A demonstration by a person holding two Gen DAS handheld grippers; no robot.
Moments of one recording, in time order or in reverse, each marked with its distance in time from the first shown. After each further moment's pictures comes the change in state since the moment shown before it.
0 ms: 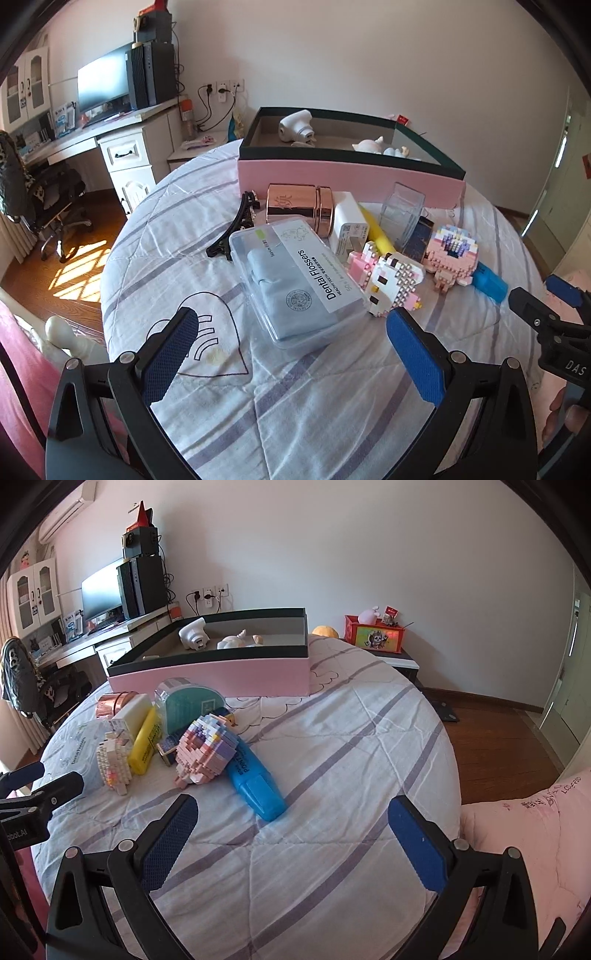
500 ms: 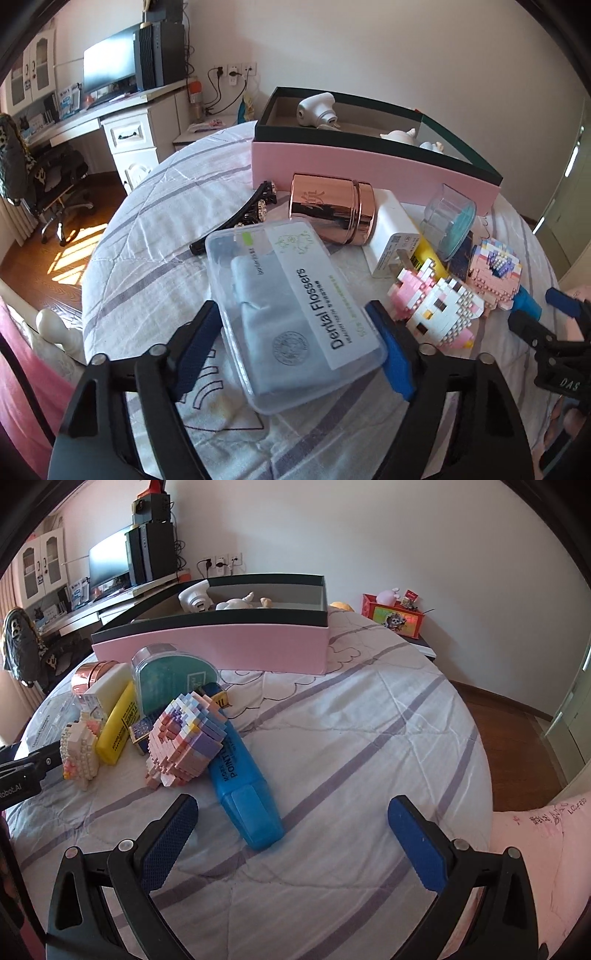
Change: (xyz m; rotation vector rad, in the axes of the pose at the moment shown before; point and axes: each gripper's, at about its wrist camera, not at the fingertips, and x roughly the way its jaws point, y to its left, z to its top) left arm 0.035 0.021 0.011 -0.034 0.032 0.001; right arm 0.047 0.008 0.013 -0.095 0.109 0.043
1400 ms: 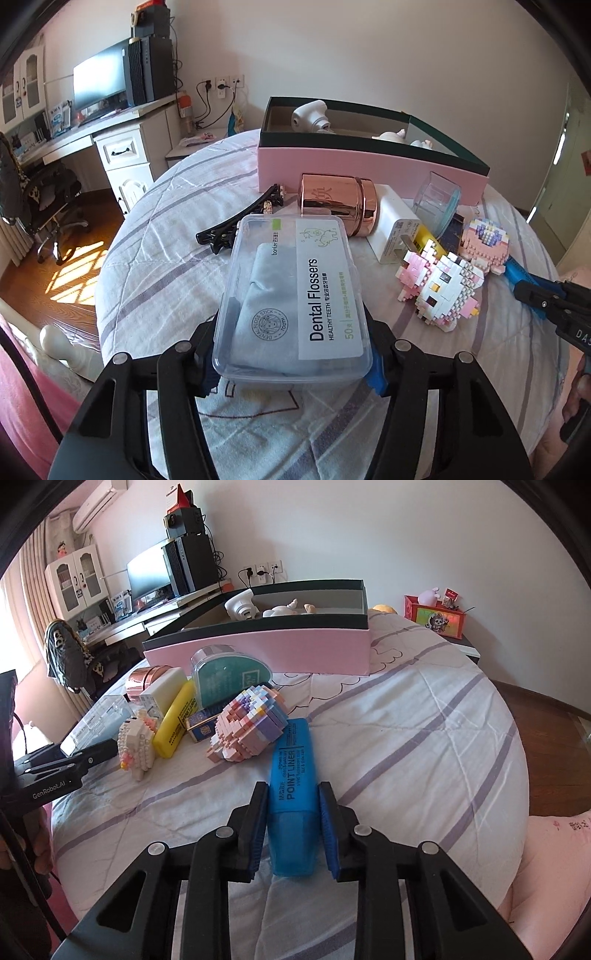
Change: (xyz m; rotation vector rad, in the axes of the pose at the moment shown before) left arm -0.015 0.014 -0.011 0.034 -0.044 -0.046; right arm -0.014 -0.002 -0.011 0.026 -0.037 0.204
